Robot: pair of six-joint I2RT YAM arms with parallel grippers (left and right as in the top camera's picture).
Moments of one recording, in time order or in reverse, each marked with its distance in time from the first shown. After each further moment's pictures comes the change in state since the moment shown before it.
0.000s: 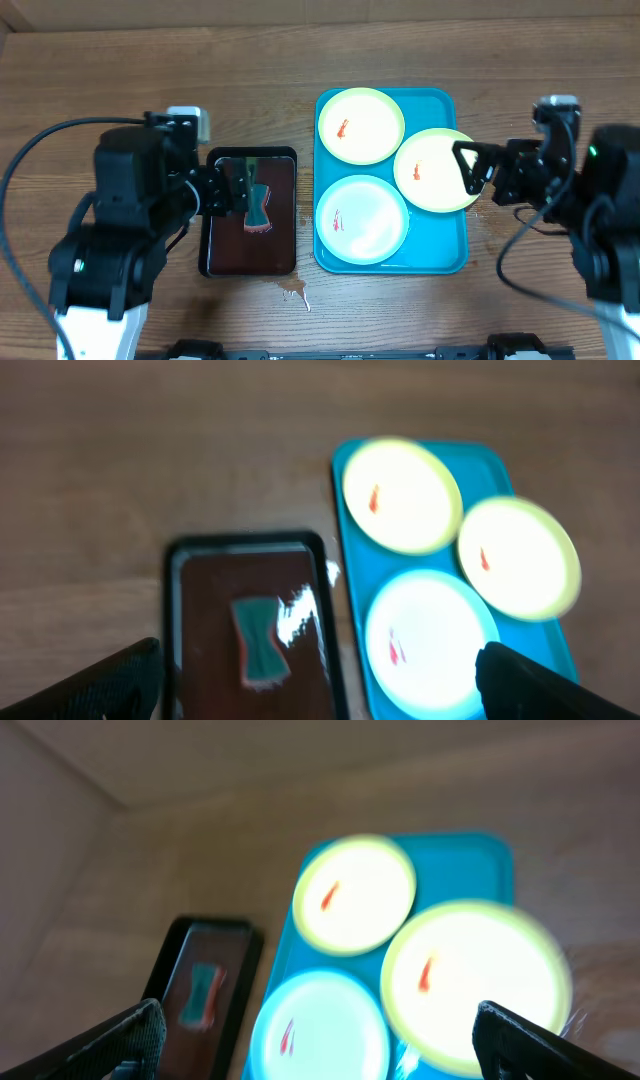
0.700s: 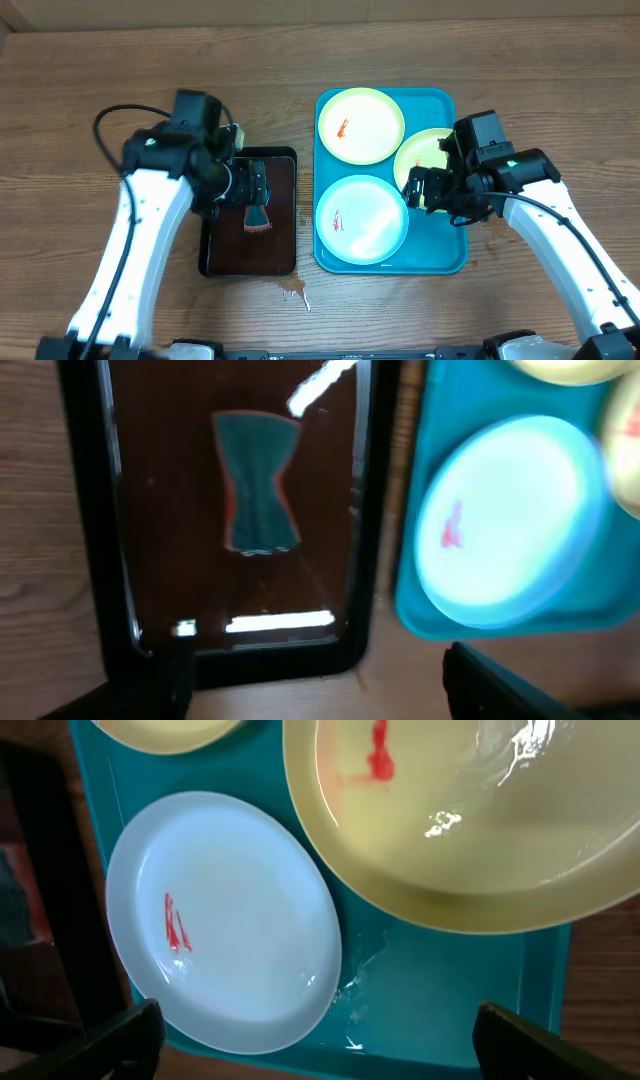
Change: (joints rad) left arm -0.009 0.411 -0.018 -0.181 0.001 -0.088; right arm 0.220 0.414 -0.170 -0.040 0.205 0.189
